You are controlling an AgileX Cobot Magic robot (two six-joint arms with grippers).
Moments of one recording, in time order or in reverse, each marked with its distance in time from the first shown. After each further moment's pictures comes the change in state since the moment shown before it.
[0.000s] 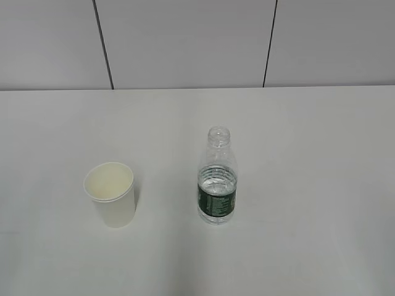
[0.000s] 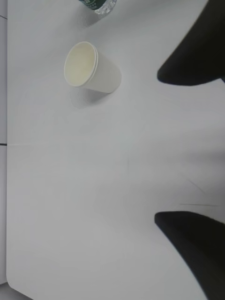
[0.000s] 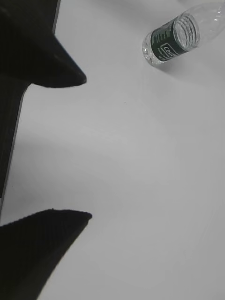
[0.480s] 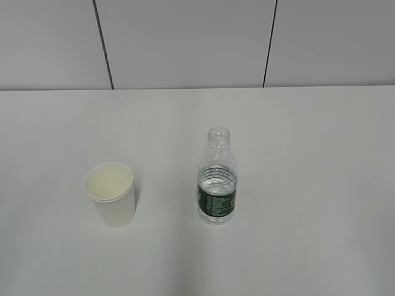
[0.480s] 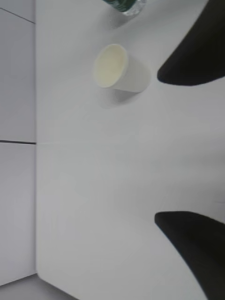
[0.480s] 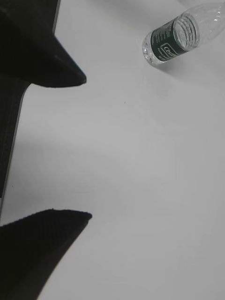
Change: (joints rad) left arm 0.000 0.000 -0.018 0.007 -0.106 0.000; right arm 0.000 0.000 0.000 0.000 0.000 0.000
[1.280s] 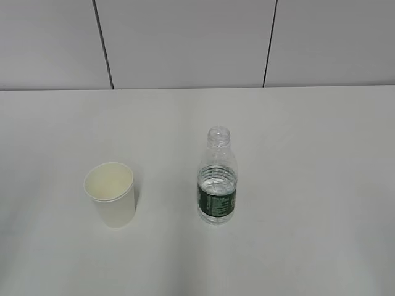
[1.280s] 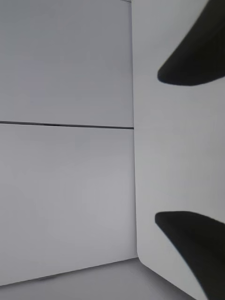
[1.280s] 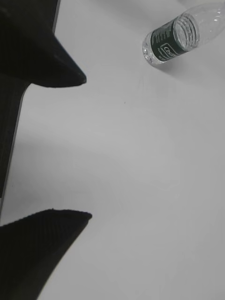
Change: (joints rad) left arm 0.000 0.243 0.182 0.057 -0.754 0.000; right arm 0.000 0.000 0.000 0.000 0.000 0.000
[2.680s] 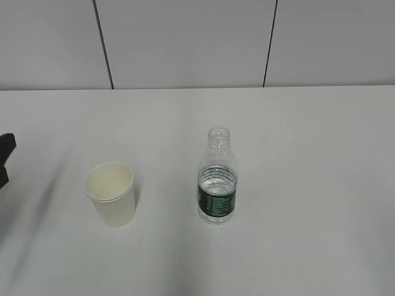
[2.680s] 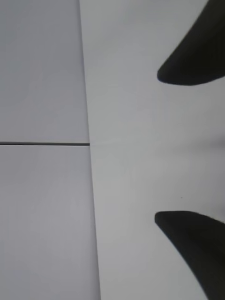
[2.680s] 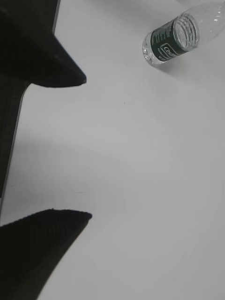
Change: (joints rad) left arm 0.000 1.078 0.176 0.133 -1.119 -0.073; right arm 0.000 0.000 0.000 0.000 0.000 0.000
